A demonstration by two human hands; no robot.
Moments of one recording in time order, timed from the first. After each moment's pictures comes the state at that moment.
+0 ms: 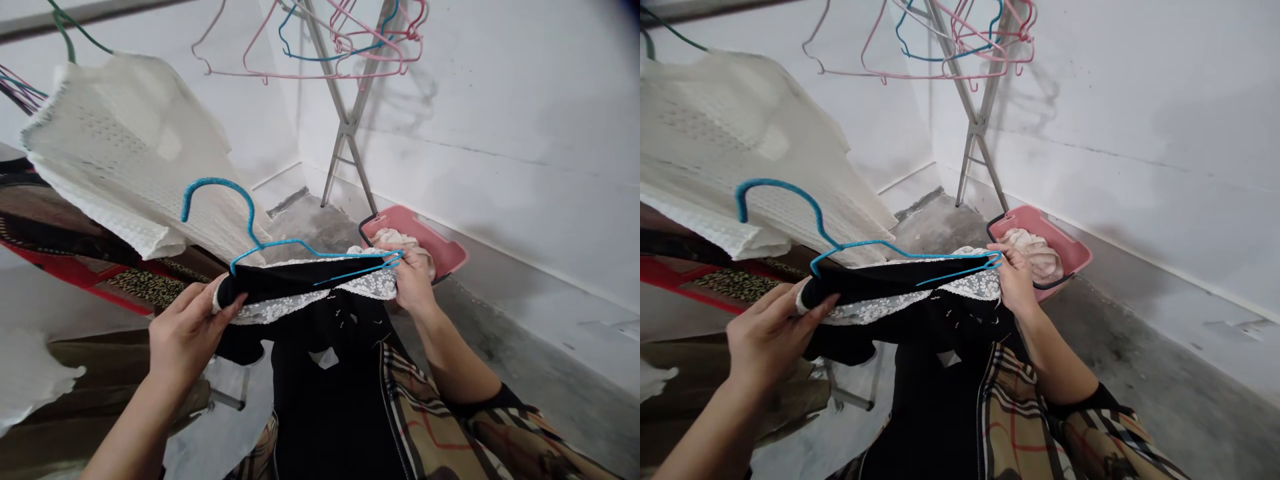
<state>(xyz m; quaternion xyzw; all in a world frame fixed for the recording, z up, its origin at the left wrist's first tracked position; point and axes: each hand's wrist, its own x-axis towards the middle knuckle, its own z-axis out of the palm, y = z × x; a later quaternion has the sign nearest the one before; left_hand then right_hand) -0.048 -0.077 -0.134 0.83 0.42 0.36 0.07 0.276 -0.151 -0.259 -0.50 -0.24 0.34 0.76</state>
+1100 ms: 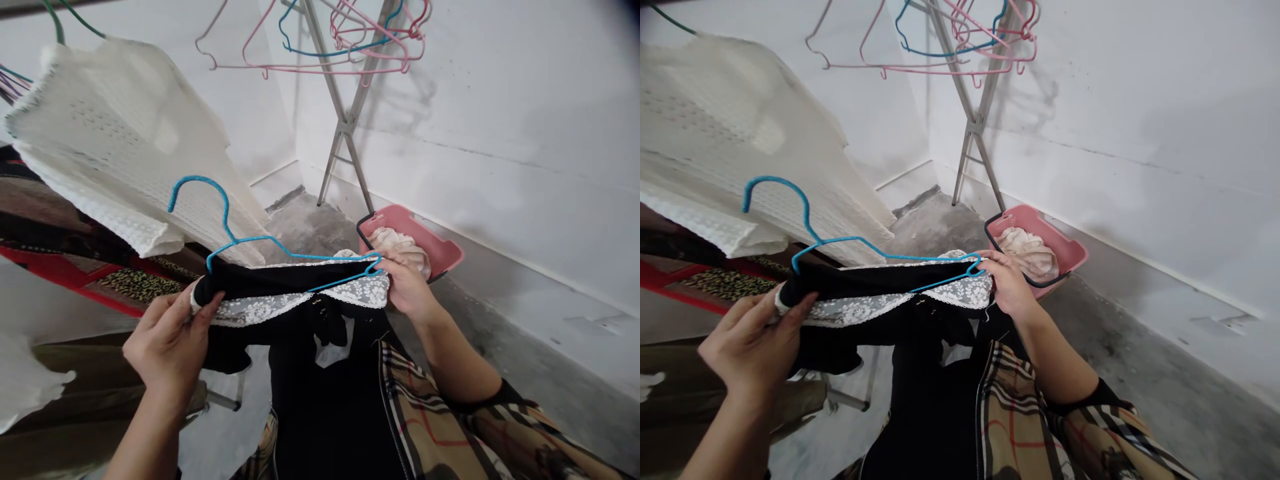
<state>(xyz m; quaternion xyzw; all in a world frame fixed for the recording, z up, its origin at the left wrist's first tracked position) -0.071 -0.058 -0.164 0.78 0.39 0.45 -0.20 0.258 -0.153 -0.239 -0.46 -0.19 0.47 0.72</state>
